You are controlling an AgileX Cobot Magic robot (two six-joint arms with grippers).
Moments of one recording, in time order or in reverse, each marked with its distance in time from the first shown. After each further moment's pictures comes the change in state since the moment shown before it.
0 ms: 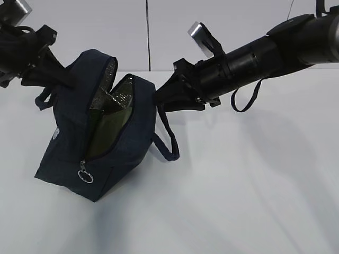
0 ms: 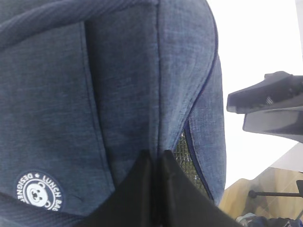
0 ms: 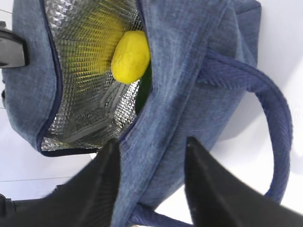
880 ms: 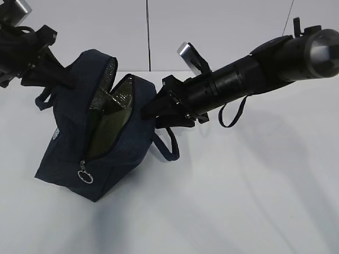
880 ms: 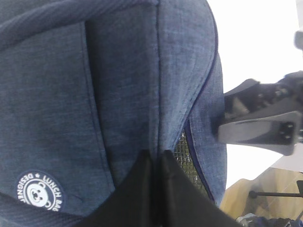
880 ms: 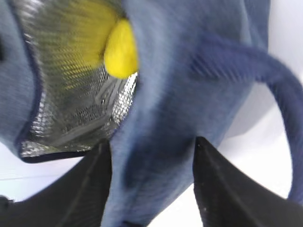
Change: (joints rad) left arm 0.000 0.000 0.000 0.000 0.000 0.000; right arm 0.035 0.077 0.000 0.059 0.001 -0.008
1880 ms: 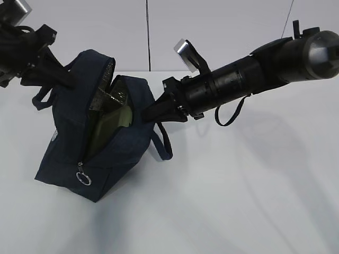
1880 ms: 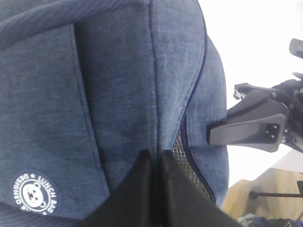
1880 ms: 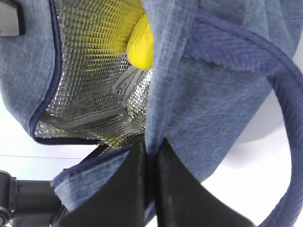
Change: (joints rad) left arm 0.000 0.000 -0.003 0.002 0.010 0.002; right arm 0.000 0.007 0.000 0.052 0.054 -0.162
